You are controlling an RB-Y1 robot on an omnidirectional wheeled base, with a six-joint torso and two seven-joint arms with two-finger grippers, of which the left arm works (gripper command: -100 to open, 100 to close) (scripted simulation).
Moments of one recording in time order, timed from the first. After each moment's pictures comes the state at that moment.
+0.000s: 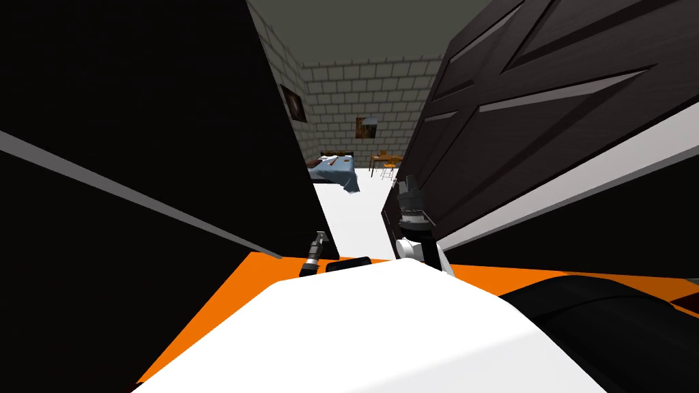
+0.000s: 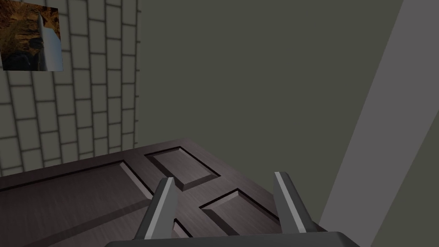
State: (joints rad) arm 0.27 0.20 -0.34 -1.10 0.14 -0.78 0.02
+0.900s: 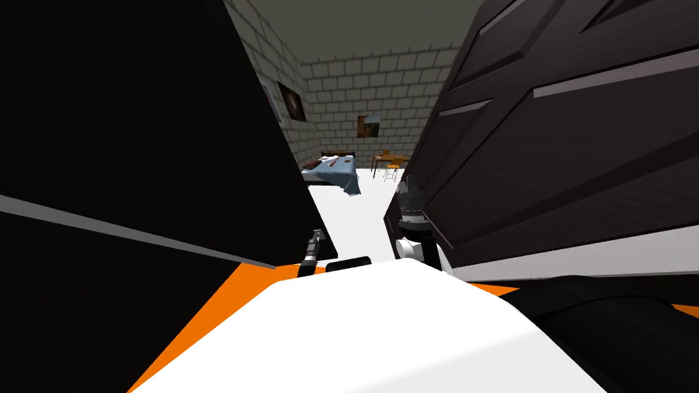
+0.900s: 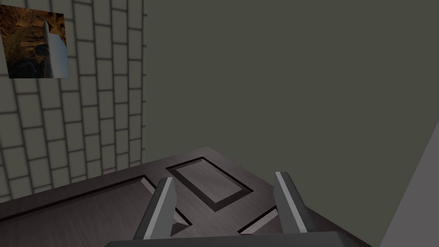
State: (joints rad) arm 0.24 0.17 -0.25 -1.06 0.16 -0.77 -0.01
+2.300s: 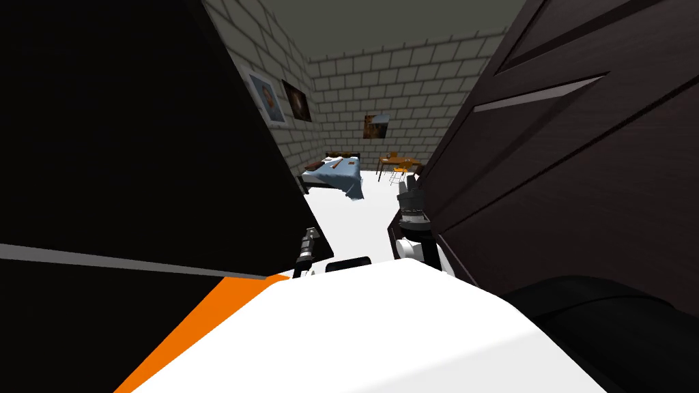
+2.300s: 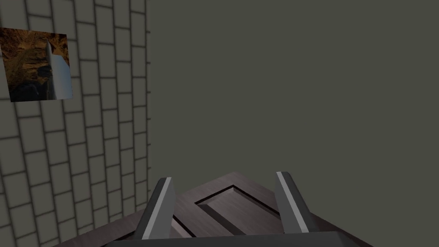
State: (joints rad) arm 0.17 0.12 -0.10 -0.99 0.20 -0.74 -0.05
